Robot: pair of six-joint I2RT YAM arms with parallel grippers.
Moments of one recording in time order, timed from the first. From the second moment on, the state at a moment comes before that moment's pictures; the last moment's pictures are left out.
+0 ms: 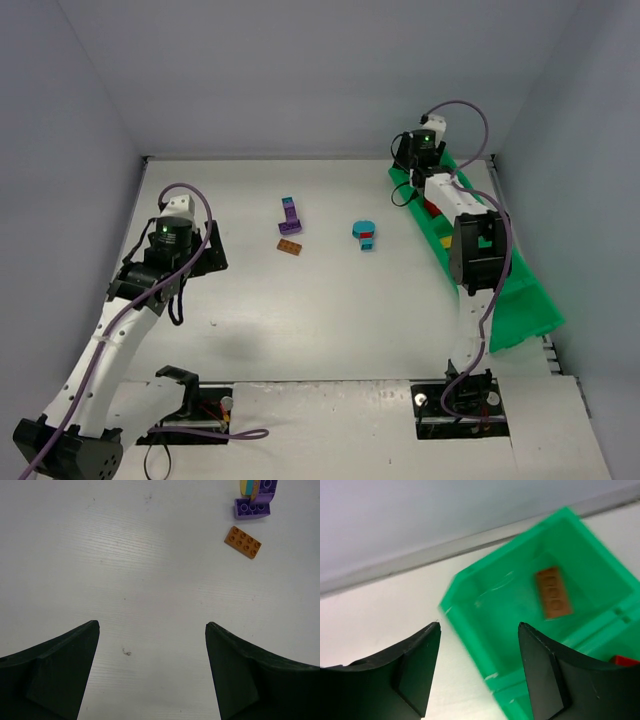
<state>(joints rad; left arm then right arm) -0.27 0.93 1.00 -0.78 -0.22 -0.38 0.13 2.18 1.74 -0.04 0.31 0.29</state>
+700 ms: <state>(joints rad) -0.27 0.84 1.00 -0.80 -0.21 -0.38 0.68 2.07 1.51 -0.11 -0.25 -0.17</state>
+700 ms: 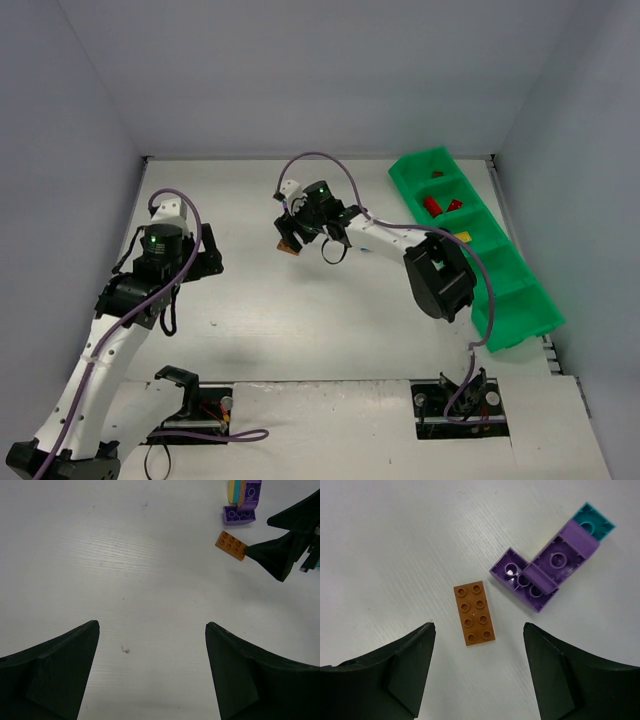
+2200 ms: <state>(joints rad) -0.27 0.91 1.00 -0.79 -0.20 -0.37 0.12 2.08 1.72 -0.09 0.31 0.37</state>
